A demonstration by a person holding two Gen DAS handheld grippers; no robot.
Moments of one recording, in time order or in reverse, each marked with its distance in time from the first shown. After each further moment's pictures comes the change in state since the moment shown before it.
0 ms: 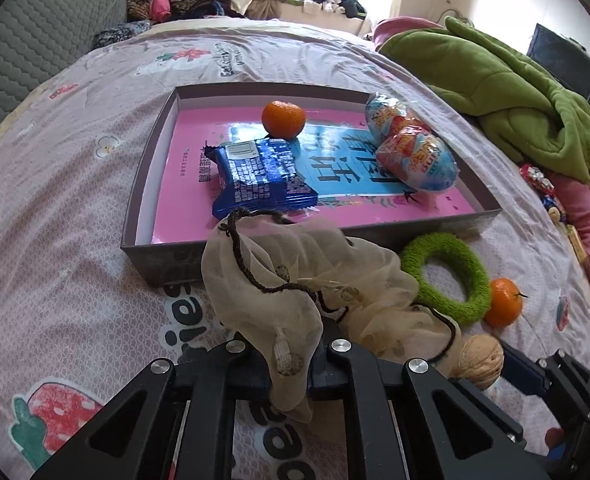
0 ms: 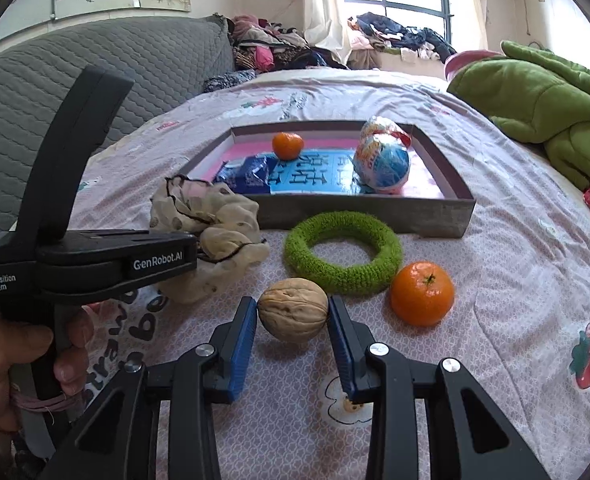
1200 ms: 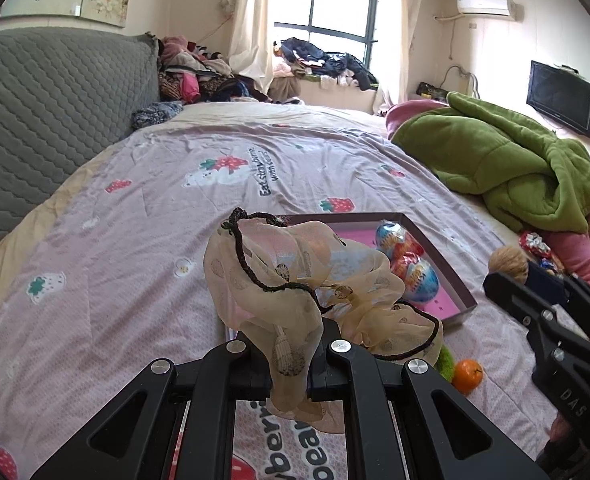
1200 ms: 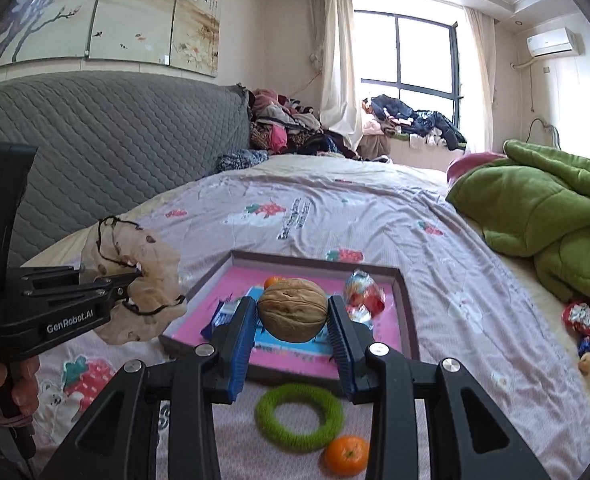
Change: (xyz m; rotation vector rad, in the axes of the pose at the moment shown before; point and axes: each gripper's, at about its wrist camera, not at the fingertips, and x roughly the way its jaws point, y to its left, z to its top) left arm -0.110 0.006 0.047 0.011 -0.285 0.108; right arm -0.054 -0.011 0.092 -0.117 -0.291 -0.010
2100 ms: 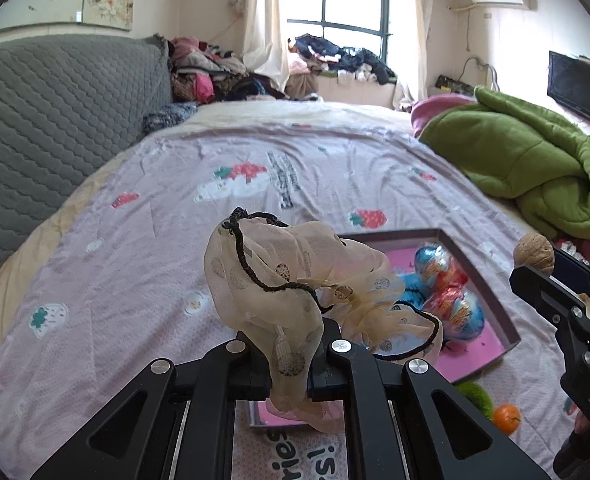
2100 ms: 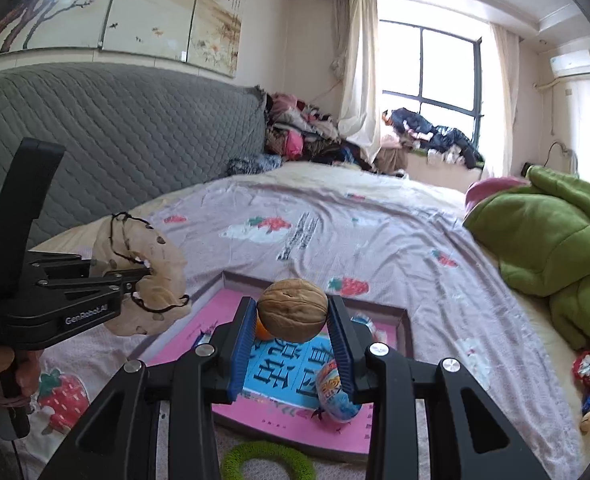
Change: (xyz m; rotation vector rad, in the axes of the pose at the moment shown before) left arm 0.061 0.006 0.034 0.014 0.027 0.089; right arm 0.055 -0.019 0.026 -0.079 0.002 0.052
